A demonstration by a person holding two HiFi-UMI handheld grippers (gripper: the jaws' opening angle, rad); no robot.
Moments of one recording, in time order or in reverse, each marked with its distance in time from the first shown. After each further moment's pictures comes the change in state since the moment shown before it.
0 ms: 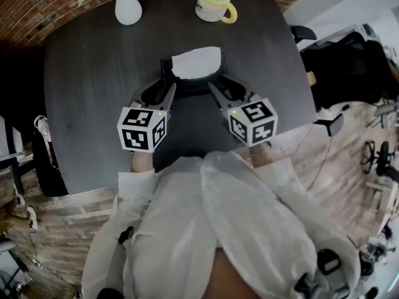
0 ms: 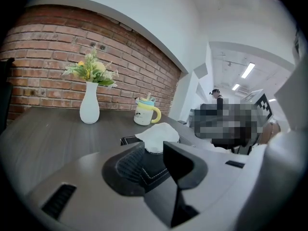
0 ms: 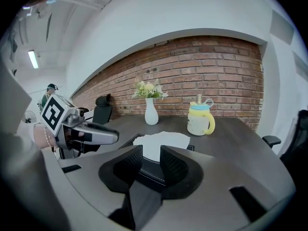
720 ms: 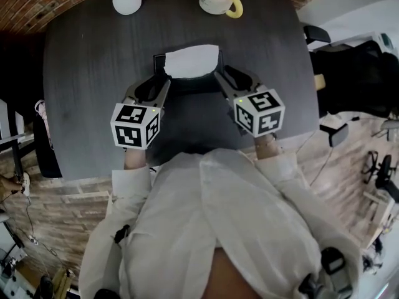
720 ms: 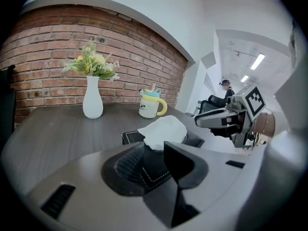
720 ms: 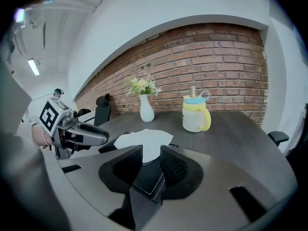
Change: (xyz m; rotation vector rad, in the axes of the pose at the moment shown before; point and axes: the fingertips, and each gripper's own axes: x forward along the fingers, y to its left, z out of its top) left arm 0.025 0.003 -0.006 -0.011 0.101 0.094; right arm 0.018 -0.062 -0.004 0.032 0.049 0.074
